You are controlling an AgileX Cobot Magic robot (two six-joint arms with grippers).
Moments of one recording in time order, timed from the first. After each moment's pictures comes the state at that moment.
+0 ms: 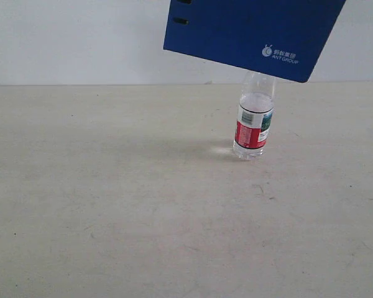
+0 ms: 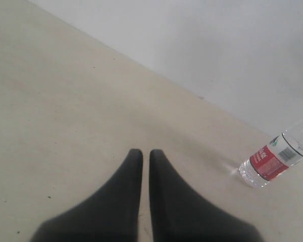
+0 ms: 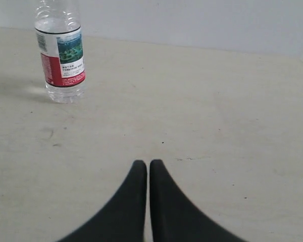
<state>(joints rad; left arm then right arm) 0.07 0.05 0.00 -0.42 0.29 -0.13 -0.06 0.01 0.00 0.30 0.39 -0.41</state>
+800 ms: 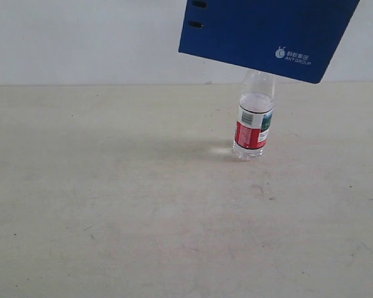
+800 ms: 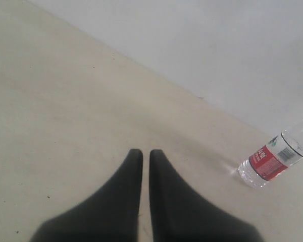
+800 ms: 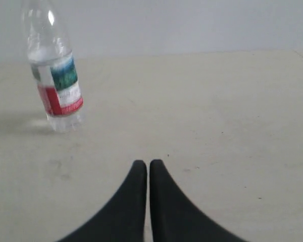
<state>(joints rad) 0.07 0.05 0.00 -0.43 0.29 -0.13 -0.07 0.00 0.00 0.30 0.32 -0.20</state>
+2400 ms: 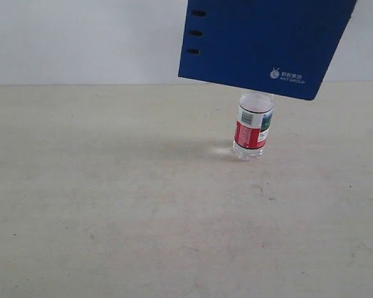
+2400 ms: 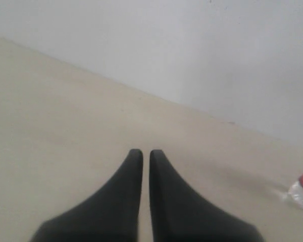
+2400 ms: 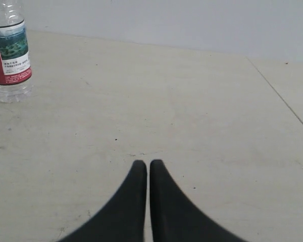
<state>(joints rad) 0.13 0.00 0.00 -0.20 0.23 -0.12 -0.07 0.00 0.00 -0.09 0.37 -0.07</state>
